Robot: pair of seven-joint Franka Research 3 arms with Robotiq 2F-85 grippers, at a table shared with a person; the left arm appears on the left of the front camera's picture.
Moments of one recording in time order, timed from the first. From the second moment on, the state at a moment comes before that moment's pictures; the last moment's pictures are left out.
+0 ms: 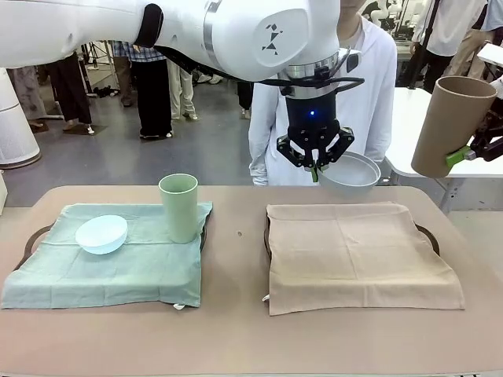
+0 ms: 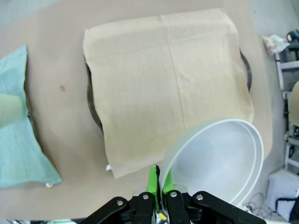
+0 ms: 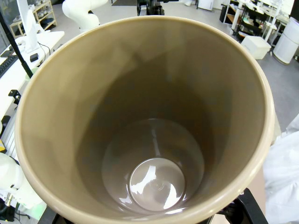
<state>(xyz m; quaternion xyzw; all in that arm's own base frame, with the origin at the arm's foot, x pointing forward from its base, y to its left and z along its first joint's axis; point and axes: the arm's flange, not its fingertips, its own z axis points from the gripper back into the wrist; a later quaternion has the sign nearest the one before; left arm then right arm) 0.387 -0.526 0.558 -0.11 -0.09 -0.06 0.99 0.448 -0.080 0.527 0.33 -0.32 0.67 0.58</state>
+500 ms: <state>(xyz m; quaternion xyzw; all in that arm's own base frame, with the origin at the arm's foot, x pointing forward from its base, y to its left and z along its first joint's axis) 0.437 -0.525 0.459 -0.13 -0.06 -0.03 0.99 0.482 -0.069 0.396 0.36 -0.28 0.66 0.59</state>
